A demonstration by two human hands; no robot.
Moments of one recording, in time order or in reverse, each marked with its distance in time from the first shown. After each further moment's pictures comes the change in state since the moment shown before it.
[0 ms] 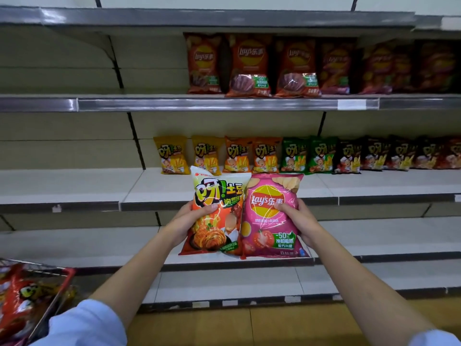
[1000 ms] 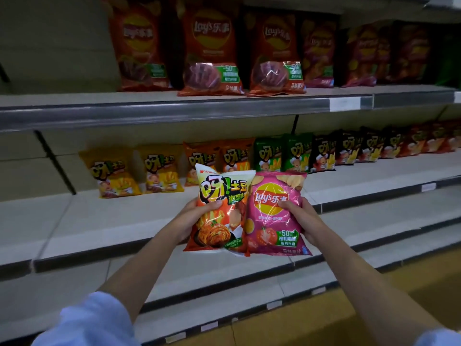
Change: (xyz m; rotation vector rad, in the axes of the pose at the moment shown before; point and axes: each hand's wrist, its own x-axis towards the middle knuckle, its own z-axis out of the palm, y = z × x) left_hand 0.218 0.026 0.034 -0.045 -0.251 -0.064; right_hand 0.146 -0.025 -0.050 0.045 0.238 0.078
